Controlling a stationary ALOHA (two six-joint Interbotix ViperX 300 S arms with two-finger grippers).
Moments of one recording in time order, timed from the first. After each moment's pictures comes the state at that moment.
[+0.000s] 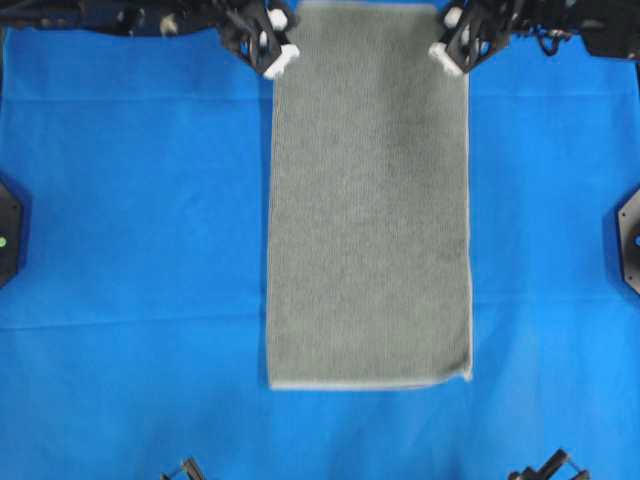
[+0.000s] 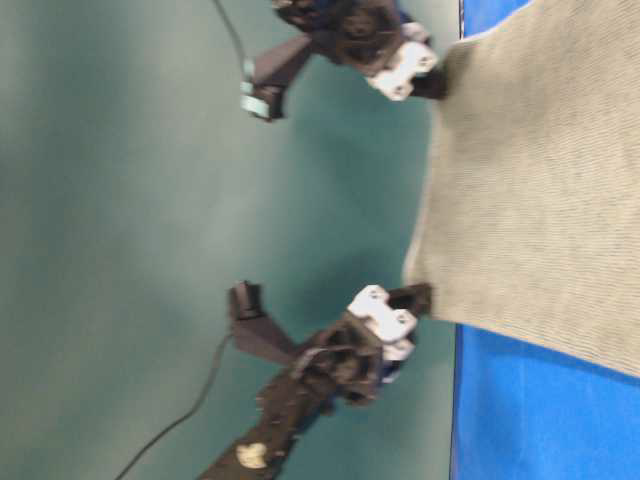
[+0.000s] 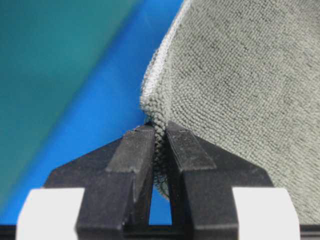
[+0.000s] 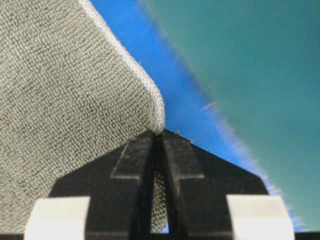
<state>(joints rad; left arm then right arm) 0.61 0.26 0.42 -0.02 -0.01 0.11 -0.77 0.09 0.66 -0.72 0.12 0.57</state>
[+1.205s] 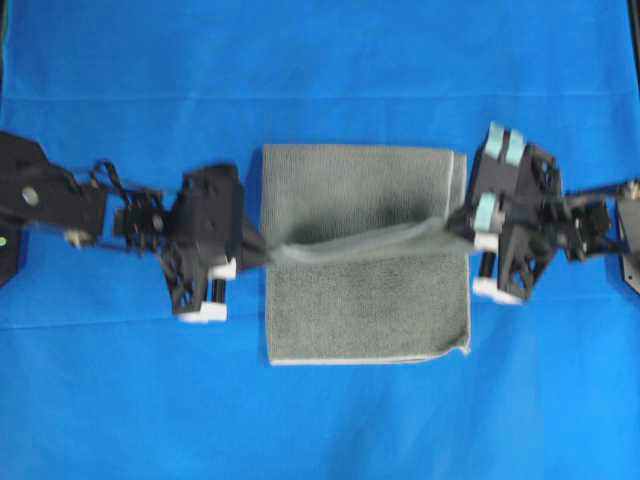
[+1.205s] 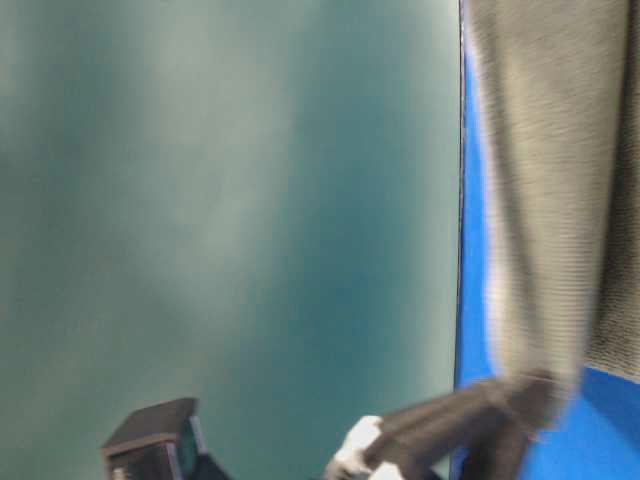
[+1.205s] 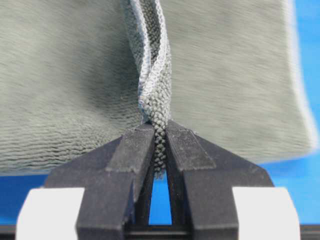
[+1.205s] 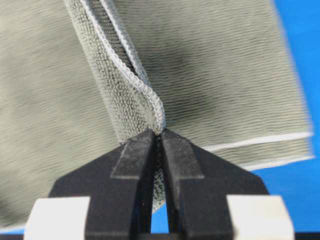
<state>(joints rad) -0.10 -0.06 0.79 -0.03 0.03 -0.04 0.15 -0.33 0.89 -0.50 0.50 0.80</state>
